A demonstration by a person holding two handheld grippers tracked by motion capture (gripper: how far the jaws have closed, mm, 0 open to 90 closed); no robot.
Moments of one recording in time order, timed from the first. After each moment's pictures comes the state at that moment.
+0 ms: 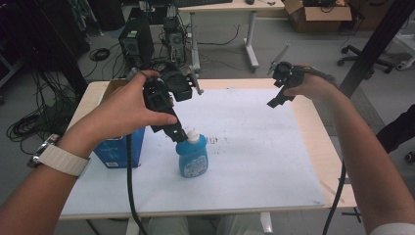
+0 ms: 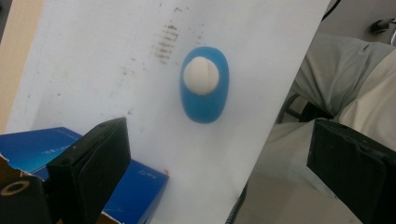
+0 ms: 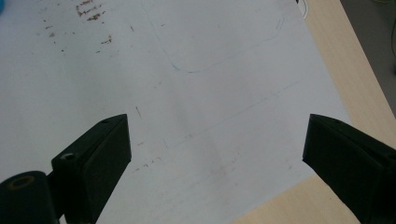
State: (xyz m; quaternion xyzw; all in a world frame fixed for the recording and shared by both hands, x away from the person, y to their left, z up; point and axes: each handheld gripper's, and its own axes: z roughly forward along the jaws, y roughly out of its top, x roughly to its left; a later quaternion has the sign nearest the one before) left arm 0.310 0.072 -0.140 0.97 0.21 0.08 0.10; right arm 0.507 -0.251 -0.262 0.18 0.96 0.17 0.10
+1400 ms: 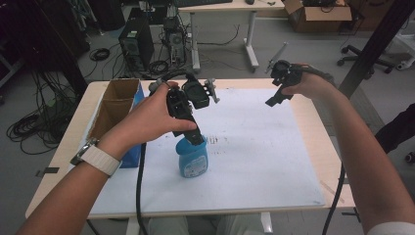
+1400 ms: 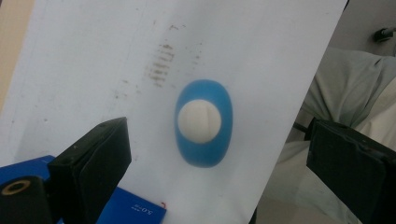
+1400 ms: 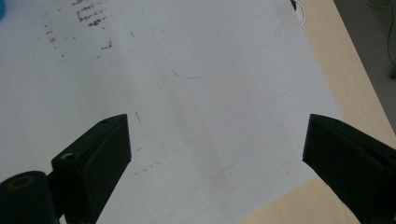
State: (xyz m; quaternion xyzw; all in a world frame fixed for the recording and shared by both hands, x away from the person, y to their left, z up) left arm 0.327 0.045 -0.180 0.97 0.20 0.08 0.12; right arm 0.508 -0.244 -0.258 0.18 0.96 0.17 0.11
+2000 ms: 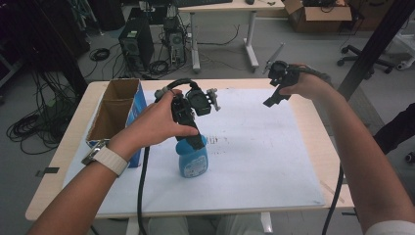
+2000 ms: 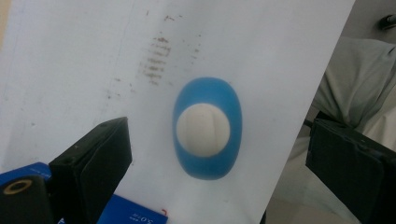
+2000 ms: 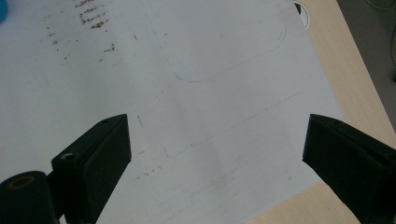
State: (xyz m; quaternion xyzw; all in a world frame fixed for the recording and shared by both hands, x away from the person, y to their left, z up) left arm 0.337 0.042 -0.210 0.97 0.18 0.07 0.10; right arm 0.510 -0.238 -0.260 0.17 0.97 0.17 0.10
